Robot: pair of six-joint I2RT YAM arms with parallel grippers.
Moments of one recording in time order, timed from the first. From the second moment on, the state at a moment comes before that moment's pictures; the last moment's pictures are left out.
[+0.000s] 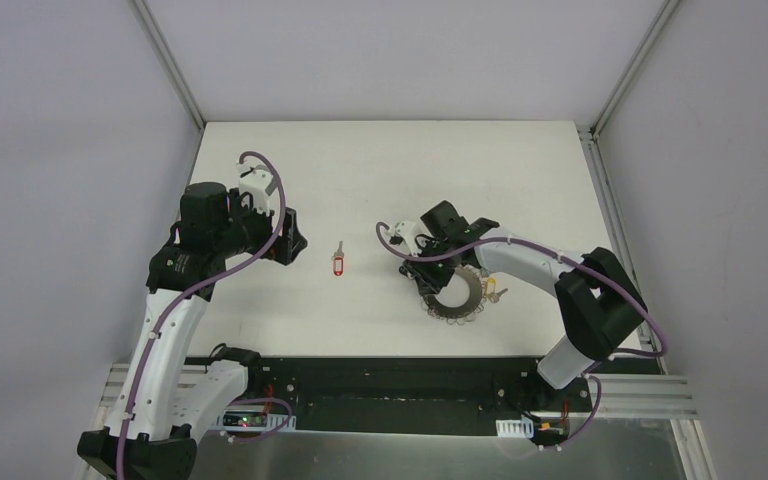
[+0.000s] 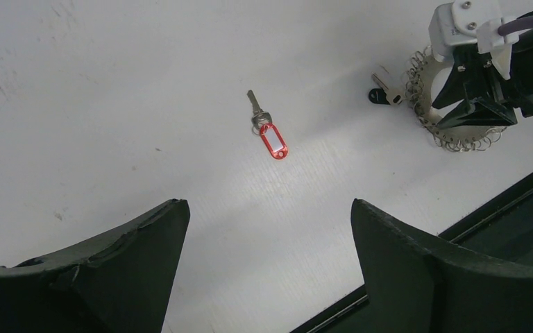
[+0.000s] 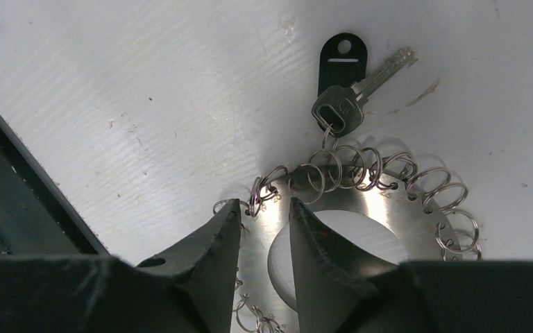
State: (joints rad) left arm -0.13 0.85 1.03 -0.76 0.36 0.06; right arm 0.71 1.61 1.01 -0.57 -0.34 -0.30
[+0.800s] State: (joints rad) left arm -0.13 0.85 1.02 -0.75 0.37 0.05; right arm 0.75 1.67 1.10 -0.66 -0.48 -0.32
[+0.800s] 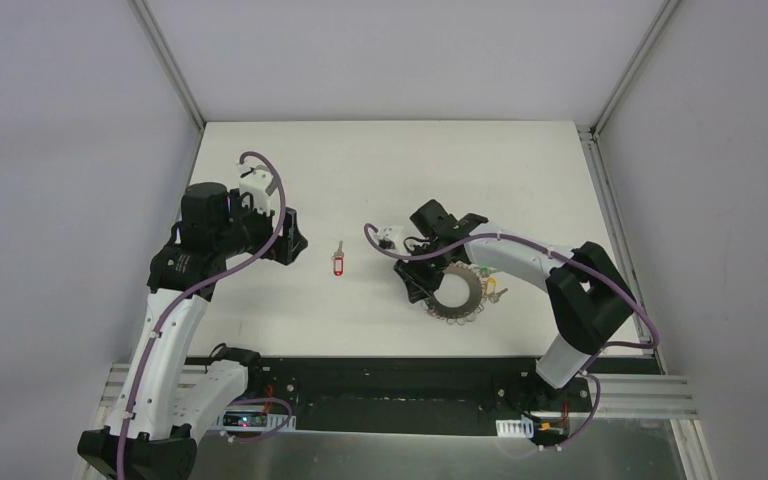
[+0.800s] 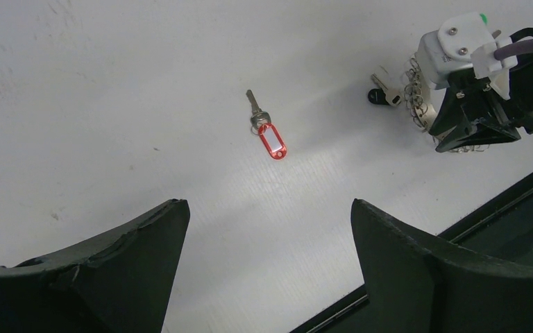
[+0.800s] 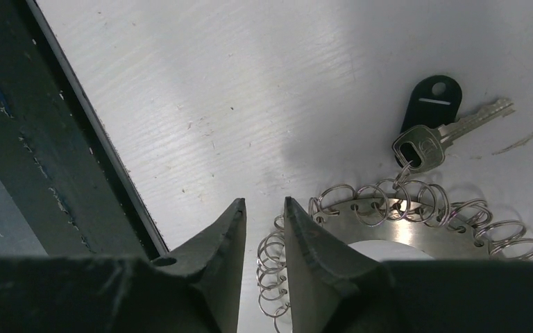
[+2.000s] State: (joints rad) left arm -0.13 0.85 1.01 -0.74 0.37 0.05; right arm 0.77 1.78 1.14 -0.62 -0.25 -0.29
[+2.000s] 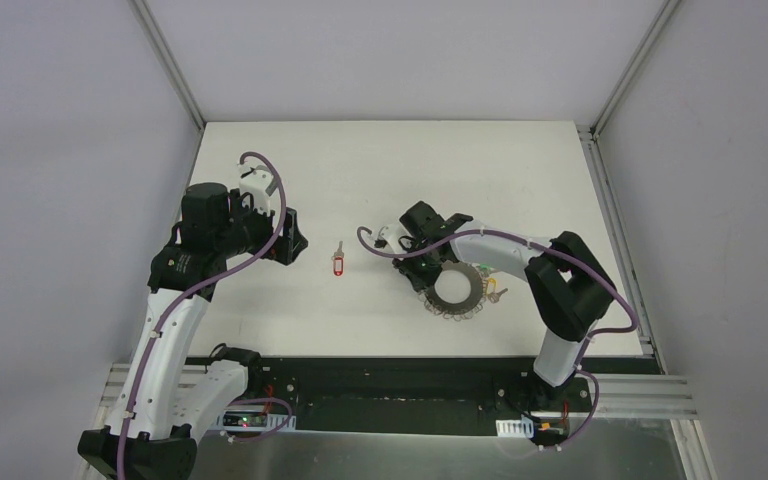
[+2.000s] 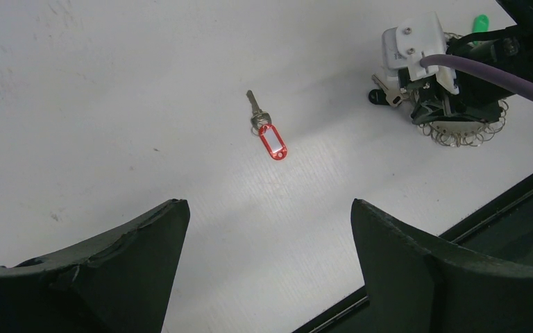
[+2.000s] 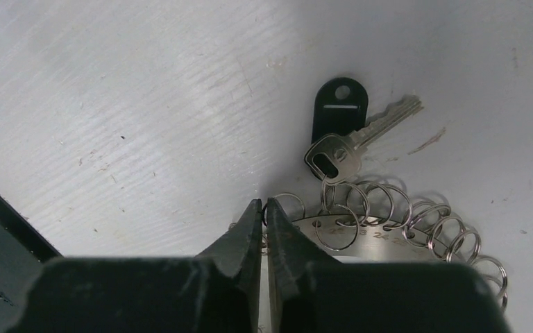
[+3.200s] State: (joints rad) left arm -0.39 1.16 1.27 -0.79 0.63 0.15; right arm 0.53 1.54 1.32 -0.78 -0.90 -0.29
